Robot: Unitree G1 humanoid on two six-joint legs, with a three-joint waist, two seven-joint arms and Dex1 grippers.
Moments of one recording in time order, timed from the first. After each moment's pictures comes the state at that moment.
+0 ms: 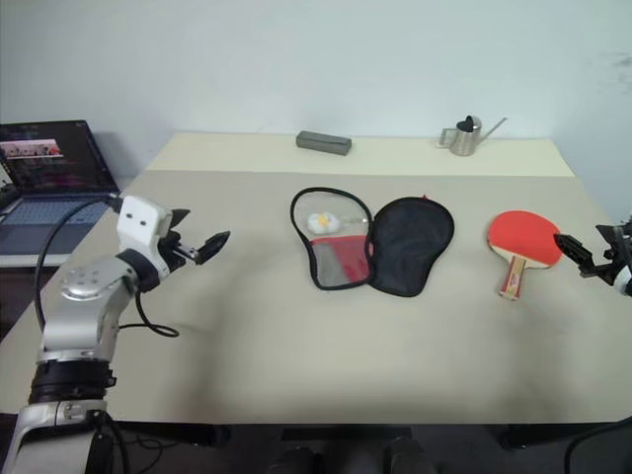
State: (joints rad) left arm -0.50 0.67 0.20 0.24 -0.21 0.23 -0.65; right arm -0.39 -0.90 -0.47 0.34 0.44 0.43 0.73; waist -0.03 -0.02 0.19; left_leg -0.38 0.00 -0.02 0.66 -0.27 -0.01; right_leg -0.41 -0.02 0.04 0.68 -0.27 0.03
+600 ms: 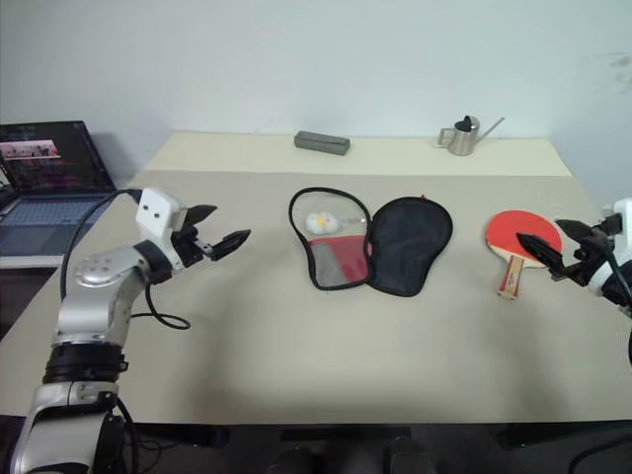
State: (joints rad) left arm -0.60 0.65 0.15 0.35 -0.24 0.19 -0.79; right arm -0.28 -0.84 -0.49 -0.10 0.61 0.70 0.68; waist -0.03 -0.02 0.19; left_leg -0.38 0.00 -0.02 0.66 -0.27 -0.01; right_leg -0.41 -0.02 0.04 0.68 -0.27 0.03
